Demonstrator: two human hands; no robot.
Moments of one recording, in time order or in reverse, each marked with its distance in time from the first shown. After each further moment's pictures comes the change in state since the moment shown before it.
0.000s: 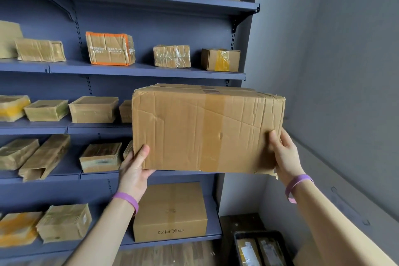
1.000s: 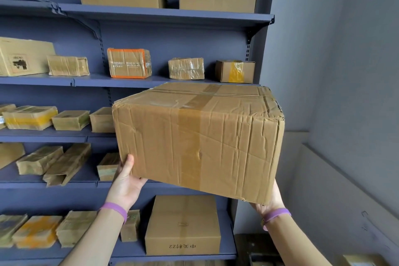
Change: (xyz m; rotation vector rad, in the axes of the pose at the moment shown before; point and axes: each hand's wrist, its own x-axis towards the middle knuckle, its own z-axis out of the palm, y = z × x) left_hand 0.025 0.023 -0.023 -0.194 0.016 -0.028; right_hand -0.018 0.053 0.051 0.901 -0.159 0.637
